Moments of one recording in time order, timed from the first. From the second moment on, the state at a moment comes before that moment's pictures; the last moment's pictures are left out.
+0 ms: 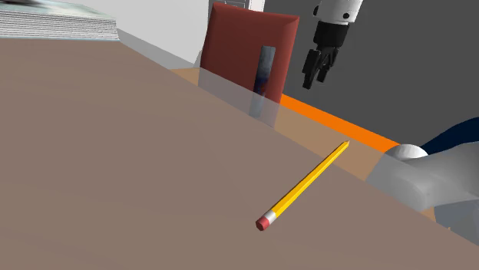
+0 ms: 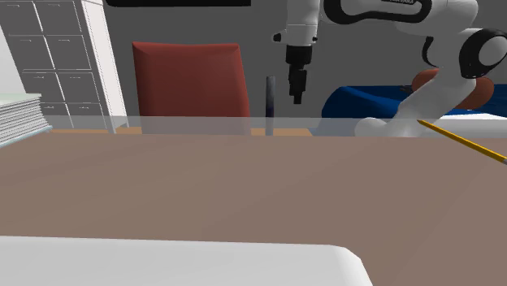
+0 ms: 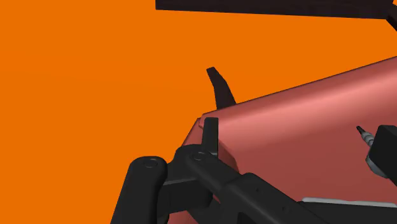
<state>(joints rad) -0.02 -0.79 0.04 -2.27 -0.06 1.49 -0.02</state>
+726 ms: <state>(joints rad) 0.28 -0.87 -0.17 -2.56 0.09 2.01 -0.58</state>
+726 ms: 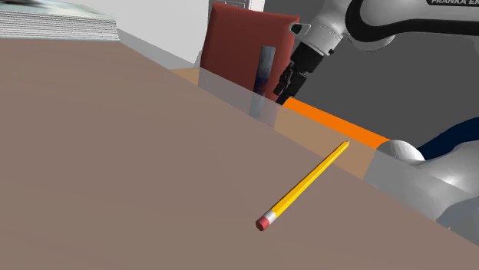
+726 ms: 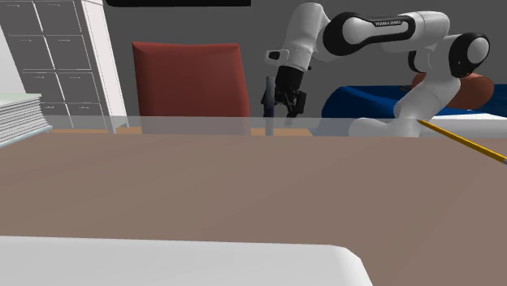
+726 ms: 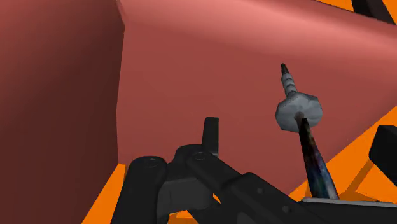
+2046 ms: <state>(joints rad) 0.46 -0.87 -0.31 -2.74 0.19 2.30 -0.90</state>
